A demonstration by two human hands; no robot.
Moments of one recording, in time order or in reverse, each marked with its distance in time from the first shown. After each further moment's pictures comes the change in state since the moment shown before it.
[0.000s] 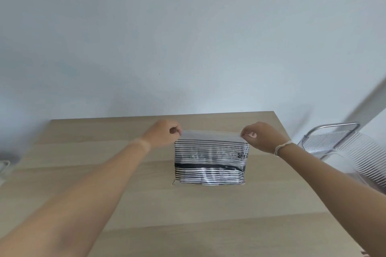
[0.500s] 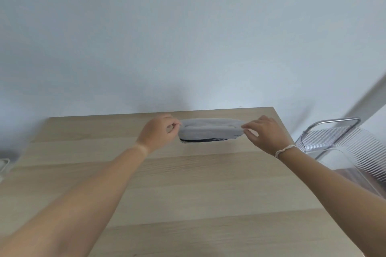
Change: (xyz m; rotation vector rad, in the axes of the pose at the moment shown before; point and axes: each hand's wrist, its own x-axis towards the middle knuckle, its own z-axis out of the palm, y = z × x) left_hand -0.007 -0.001 0.014 0.062 0.341 0.179; right_hand -0.014 0.007 0.006 -0.142 0.238 -0.083
